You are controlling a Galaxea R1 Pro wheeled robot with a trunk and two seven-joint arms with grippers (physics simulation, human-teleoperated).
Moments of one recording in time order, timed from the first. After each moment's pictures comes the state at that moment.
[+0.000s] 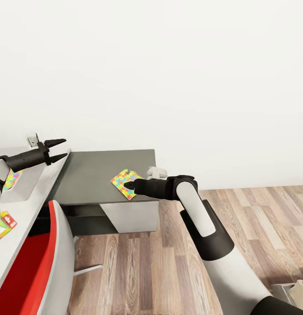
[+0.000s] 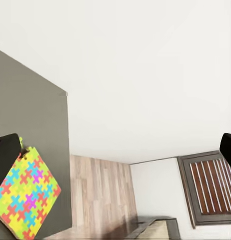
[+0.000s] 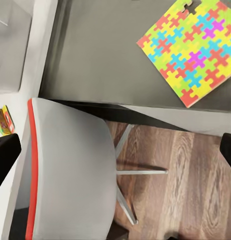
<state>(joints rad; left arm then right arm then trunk) -1.37 0.43 0.72 -0.36 -0.21 0.93 -1.21 -0.81 0.17 0.44 -1.53 -1.17 1.00 -0.68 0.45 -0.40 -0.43</state>
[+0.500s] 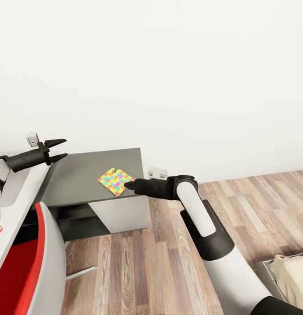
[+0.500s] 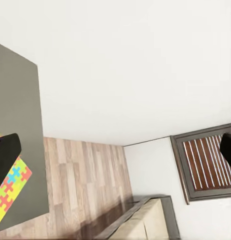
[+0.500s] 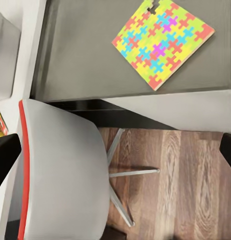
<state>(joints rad) -1.37 0.43 0.72 -0.36 -0.21 0.93 -1.21 -0.81 0.17 0.44 -1.53 -1.17 1.00 -0.68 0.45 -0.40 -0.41</state>
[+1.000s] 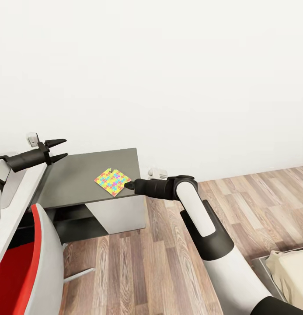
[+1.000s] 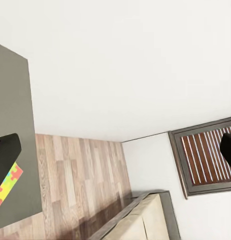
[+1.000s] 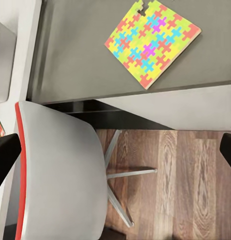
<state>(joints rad) -1.37 0.43 0.72 -0.36 -0.21 0.93 -1.21 -0.81 0.17 0.44 -1.53 -1.17 1.00 -0.68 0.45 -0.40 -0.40</state>
